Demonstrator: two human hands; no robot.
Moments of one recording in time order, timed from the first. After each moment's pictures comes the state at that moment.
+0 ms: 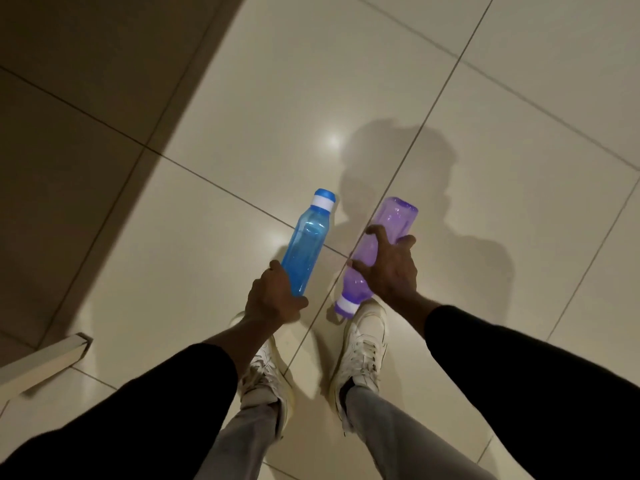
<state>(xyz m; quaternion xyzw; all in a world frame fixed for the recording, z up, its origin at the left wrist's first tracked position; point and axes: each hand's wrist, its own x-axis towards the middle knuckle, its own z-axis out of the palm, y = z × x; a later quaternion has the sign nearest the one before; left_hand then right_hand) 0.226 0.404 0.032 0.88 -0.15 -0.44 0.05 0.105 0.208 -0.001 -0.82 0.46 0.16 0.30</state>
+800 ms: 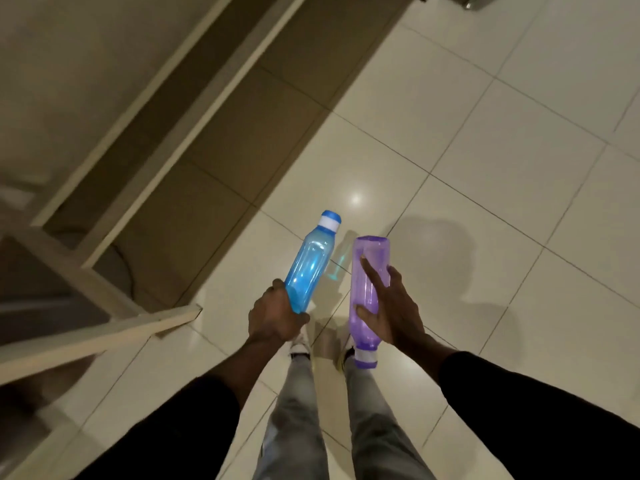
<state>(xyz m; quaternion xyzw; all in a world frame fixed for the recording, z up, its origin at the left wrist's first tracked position) 0.218 0.475 0.484 0.93 -0.09 -0.35 0.09 0.081 0.265 0.463 -0.89 0.25 0.15 0.34</state>
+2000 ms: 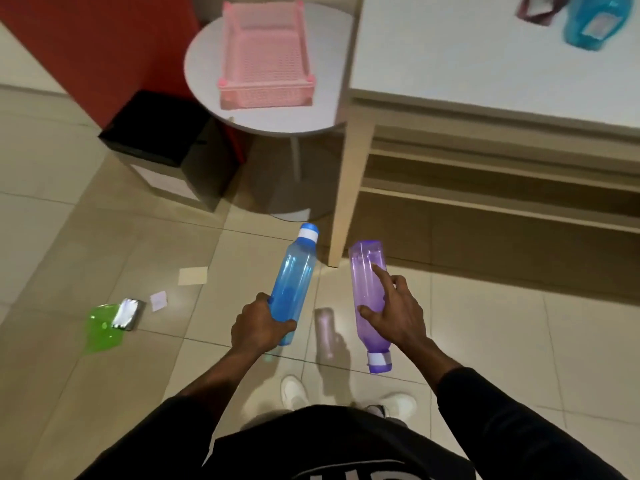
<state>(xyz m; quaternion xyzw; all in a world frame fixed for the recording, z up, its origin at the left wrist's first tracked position) -0.069 0.854 0.647 0.83 0.45 -0.14 0.30 0.101 0.616 0.644 -0.93 -0.22 0.22 0.21</state>
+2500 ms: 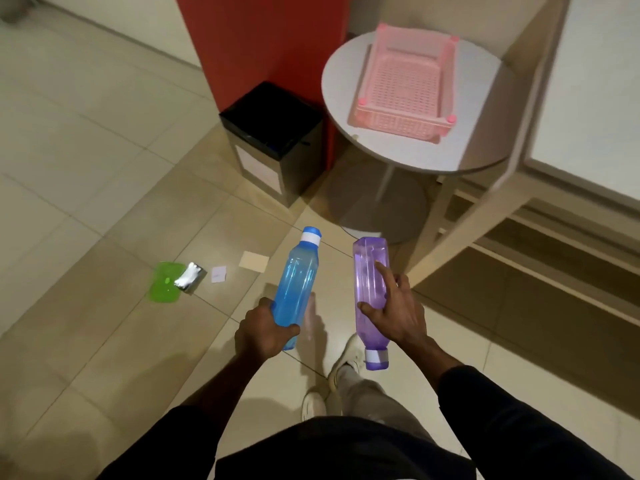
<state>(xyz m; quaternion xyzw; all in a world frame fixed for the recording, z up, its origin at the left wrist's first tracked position) -0.161 0.984 0.650 0.74 0.57 -0.06 0.35 0.084 0.832 0.651 -0.89 -0.36 0.23 0.17</state>
